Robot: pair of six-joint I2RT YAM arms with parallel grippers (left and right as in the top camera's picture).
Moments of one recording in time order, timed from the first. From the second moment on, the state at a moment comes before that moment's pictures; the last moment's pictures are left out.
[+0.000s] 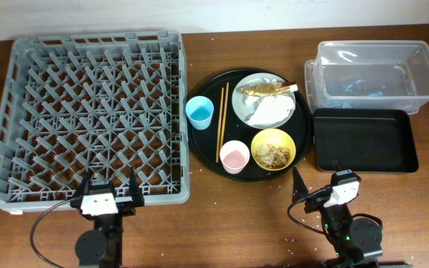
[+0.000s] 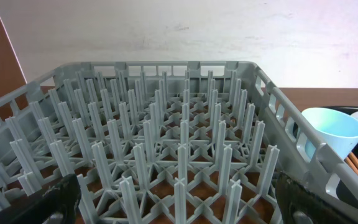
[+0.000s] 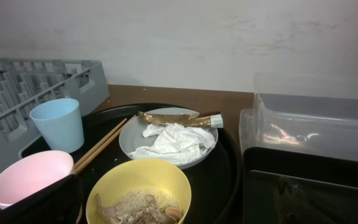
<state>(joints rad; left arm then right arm) -0.02 0.02 0.02 -0.08 -0.10 0.00 0.13 0.01 0.01 -0.07 -0.07 0.03</state>
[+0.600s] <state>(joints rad) -0.02 0.02 0.02 0.18 0.01 0.00 0.13 0.01 0.04 0.16 -0.07 0.00</state>
